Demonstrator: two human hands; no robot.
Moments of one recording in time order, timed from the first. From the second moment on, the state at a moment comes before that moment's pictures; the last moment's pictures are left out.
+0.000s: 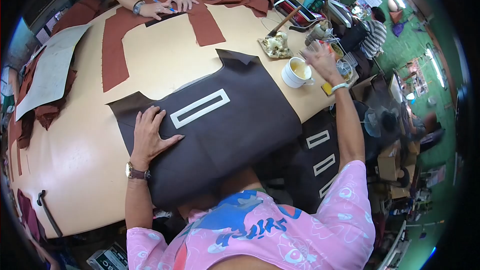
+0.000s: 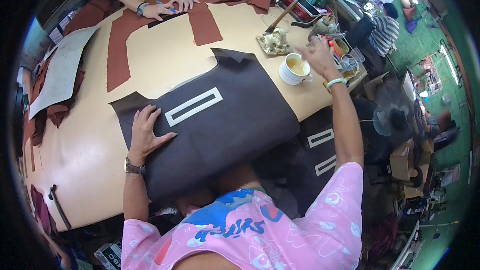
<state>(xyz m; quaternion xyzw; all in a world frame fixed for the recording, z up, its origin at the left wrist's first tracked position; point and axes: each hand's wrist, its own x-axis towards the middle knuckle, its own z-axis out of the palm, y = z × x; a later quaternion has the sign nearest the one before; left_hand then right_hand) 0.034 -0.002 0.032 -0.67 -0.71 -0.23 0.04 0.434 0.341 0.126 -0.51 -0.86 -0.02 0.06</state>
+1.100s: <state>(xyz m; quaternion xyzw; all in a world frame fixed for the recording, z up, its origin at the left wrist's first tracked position) 0.032 -0.004 0.025 -0.67 -0.70 -0.24 0.03 0.258 0.148 0.034 -0.37 -0.91 -0.18 -0.02</state>
